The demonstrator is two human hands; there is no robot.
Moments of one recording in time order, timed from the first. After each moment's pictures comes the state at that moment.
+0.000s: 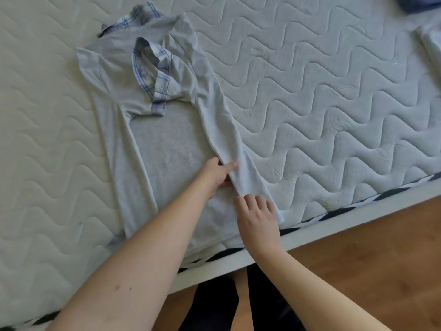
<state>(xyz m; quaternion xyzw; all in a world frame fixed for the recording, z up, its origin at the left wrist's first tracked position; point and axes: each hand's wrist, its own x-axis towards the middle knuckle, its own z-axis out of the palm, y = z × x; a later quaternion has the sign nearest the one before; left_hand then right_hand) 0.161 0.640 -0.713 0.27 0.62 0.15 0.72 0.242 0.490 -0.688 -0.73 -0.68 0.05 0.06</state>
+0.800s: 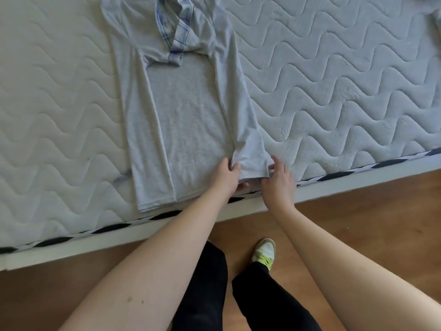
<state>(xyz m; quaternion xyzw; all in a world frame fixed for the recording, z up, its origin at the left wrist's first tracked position) 0.144 0.494 -0.712 0.33 0.67 0.18 0.64 0.272 0.444 -0.703 -0.82 -0.47 0.29 0.14</state>
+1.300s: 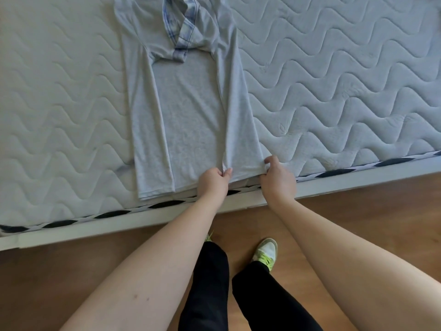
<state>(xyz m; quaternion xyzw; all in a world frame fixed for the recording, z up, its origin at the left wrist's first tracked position) 0.133 0.467 -0.713 0.44 0.79 0.02 0.44 0.288 0.446 -0.704 -0.81 -0.51 0.28 0.06</state>
